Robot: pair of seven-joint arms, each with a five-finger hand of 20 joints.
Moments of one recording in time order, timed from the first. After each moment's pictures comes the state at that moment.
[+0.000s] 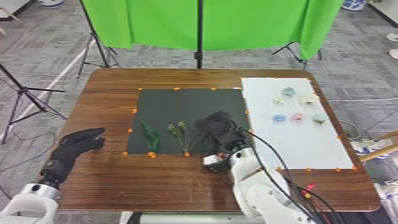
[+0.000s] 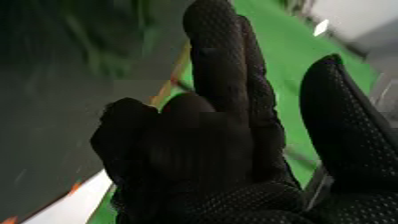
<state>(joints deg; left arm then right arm) 127.0 -63.0 -107.3 -115.8 73.7 -3.1 -0.5 -92.9 -69.2 56.7 -109.1 -109.1 9.7 20.0</state>
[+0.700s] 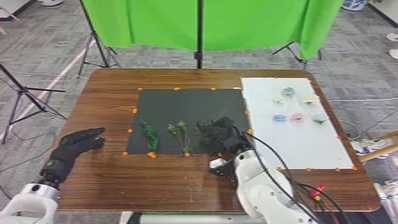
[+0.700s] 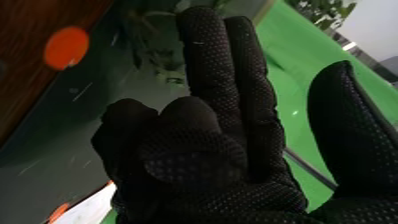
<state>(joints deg) 127.0 -63.1 -107.4 -115.8 73.7 -3.2 -0.6 -93.9 -68.8 58.4 -108.1 -111.5 9.2 24.3</state>
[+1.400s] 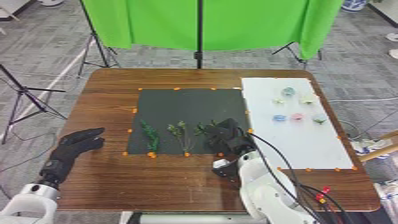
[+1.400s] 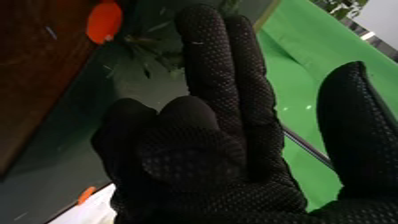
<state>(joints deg) 127.1 -63.2 -107.6 -115.8 73.7 -3.2 -0.6 -95.2 -68.0 59.3 -109.6 -109.7 10.0 26.7</state>
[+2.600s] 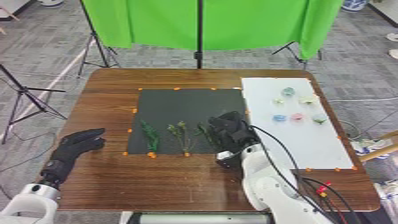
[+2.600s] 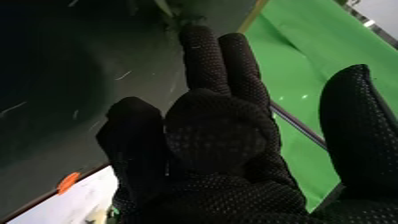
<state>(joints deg) 127.0 -63.2 -107.5 -115.8 73.7 -3.5 -0.9 -90.6 -65.5 57.7 -106.2 -107.8 14.1 25.6</state>
